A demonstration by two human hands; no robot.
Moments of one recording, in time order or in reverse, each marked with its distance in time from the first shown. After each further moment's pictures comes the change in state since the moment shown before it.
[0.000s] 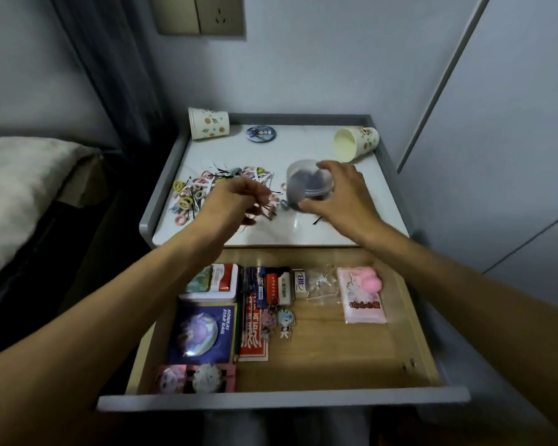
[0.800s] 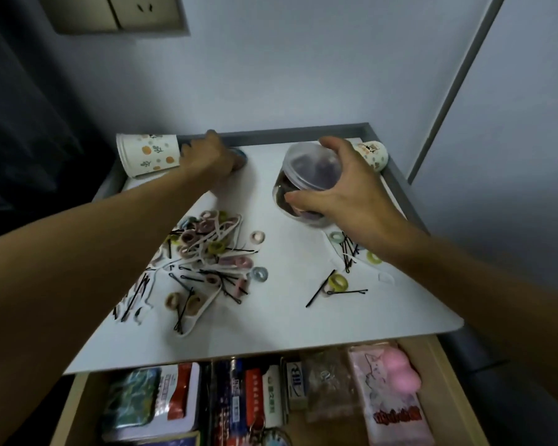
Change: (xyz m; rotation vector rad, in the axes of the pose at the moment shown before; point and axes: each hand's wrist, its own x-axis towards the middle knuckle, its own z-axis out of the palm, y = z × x) left_hand 0.310 -0.019 0.016 0.901 0.268 -0.050; right_hand 0.111 0.043 0.002 0.386 0.030 0.028
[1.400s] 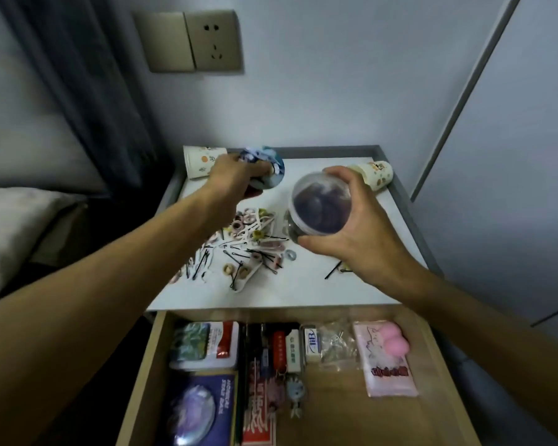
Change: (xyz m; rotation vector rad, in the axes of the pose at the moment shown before) left_hand -0.138 -0.009 -0.079 -1.038 -0.145 -0.041; right_hand -0.084 -0.052 0.005 -0.026 -0.067 -0.113
